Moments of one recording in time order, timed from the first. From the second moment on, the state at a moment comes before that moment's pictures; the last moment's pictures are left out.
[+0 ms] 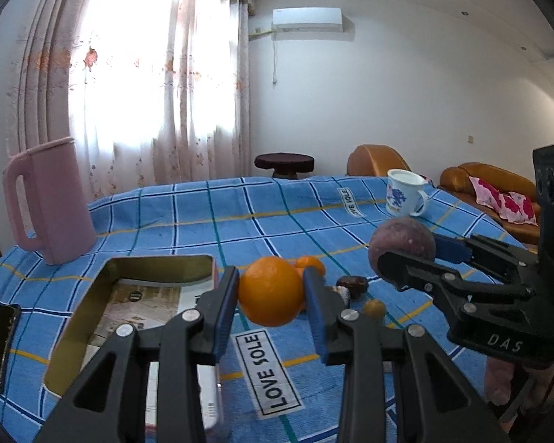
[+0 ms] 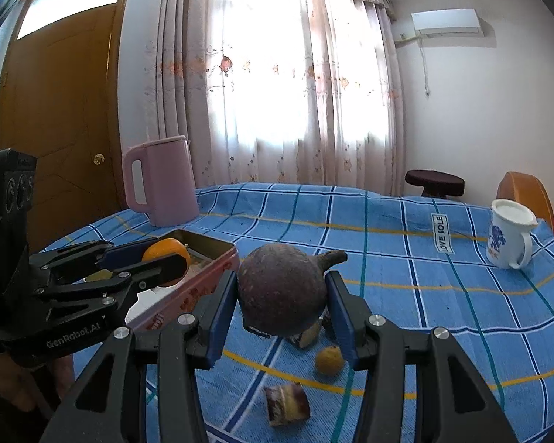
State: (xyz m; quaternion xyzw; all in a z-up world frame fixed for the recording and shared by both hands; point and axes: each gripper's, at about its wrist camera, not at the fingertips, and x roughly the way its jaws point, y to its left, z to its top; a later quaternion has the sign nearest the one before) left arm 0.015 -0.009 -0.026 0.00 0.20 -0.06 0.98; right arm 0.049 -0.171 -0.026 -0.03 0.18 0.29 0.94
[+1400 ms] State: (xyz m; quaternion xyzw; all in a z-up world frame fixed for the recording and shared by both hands) left arm 0.033 0.123 -0.074 -0.05 0.29 0.09 0.95; right arm 0.072 0.016 -0.073 -0.19 0.28 0.40 0.85
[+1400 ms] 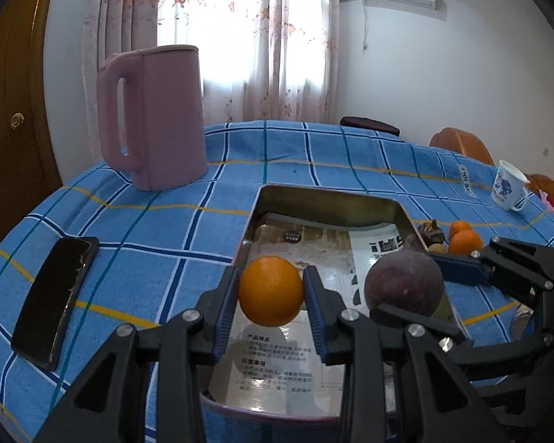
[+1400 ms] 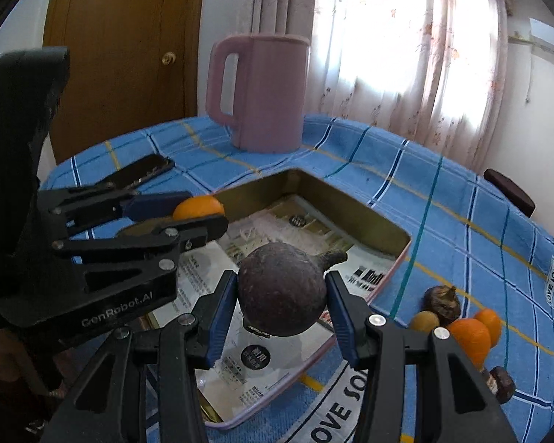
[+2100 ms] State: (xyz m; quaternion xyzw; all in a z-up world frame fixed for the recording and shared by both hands) left arm 0.010 0.082 -0.044 -0.06 0.23 0.04 0.97; right arm 0.043 -0.138 -0.056 -0.14 0.28 0.29 0.91
